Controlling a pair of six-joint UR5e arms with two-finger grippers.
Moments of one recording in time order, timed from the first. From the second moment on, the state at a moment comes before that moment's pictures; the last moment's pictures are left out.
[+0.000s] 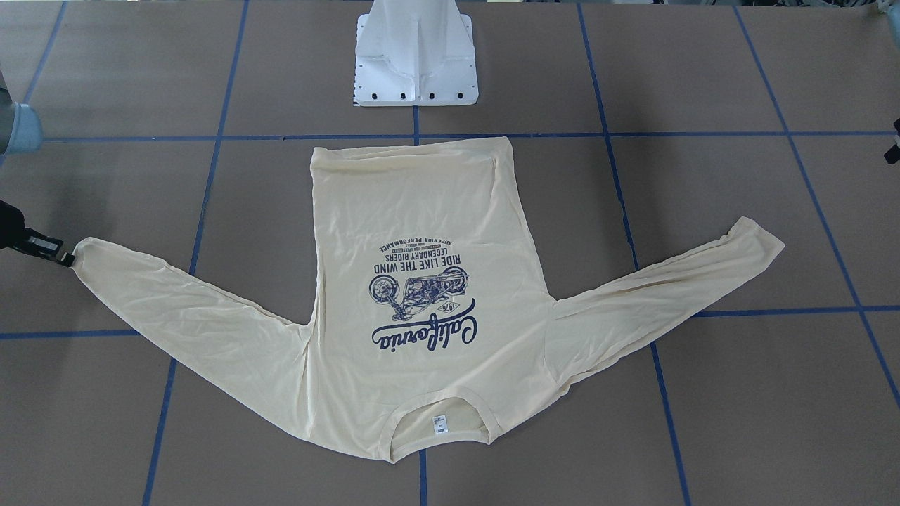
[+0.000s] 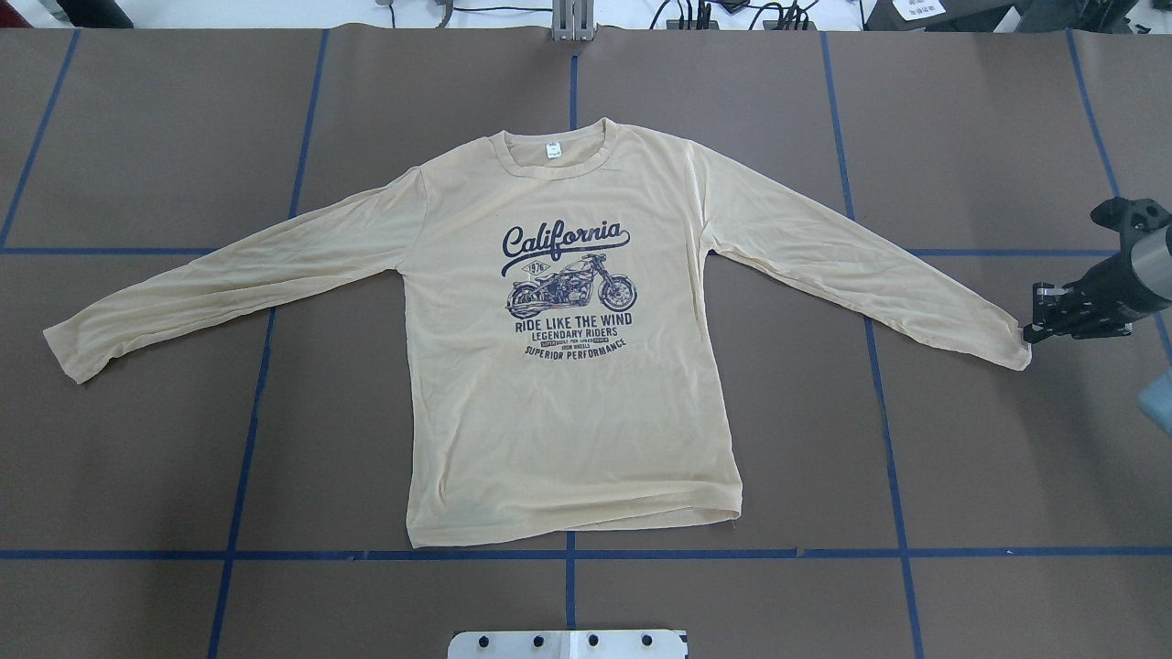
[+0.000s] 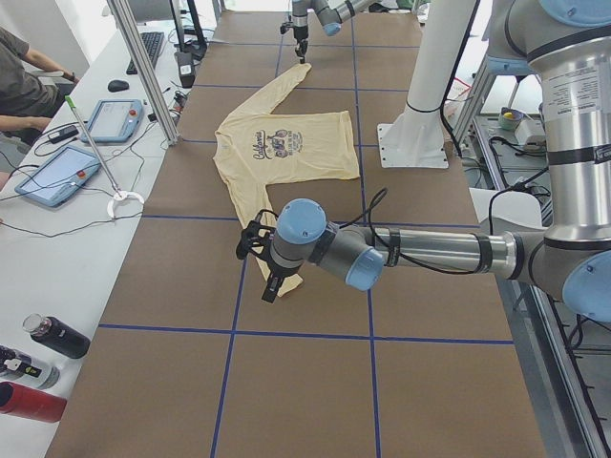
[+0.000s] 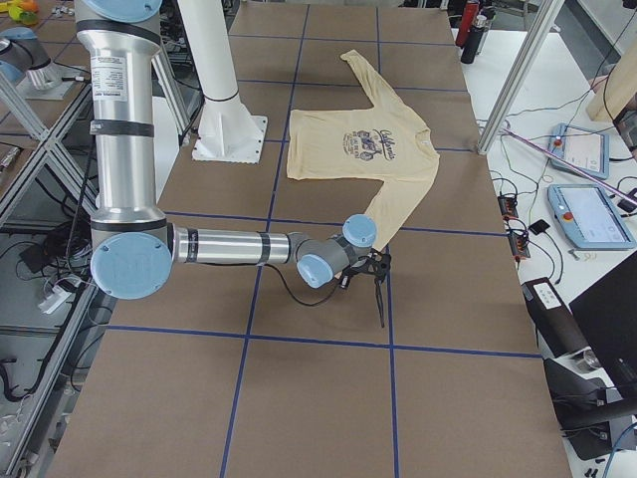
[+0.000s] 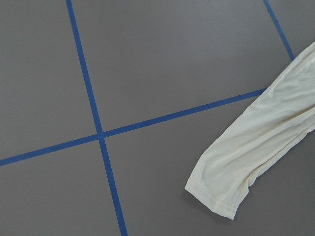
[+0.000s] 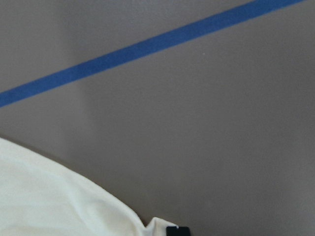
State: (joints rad) left arm -1.50 -1.37 -1.79 -2.03 -2.44 -0.12; right arm 1.06 -1.57 1.46 -0.93 2.35 1.04
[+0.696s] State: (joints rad) left arm -1.50 -1.37 -1.79 -2.03 -2.44 -0.12; right arm 1.09 -1.62 1.54 -0.92 2.40 1.04
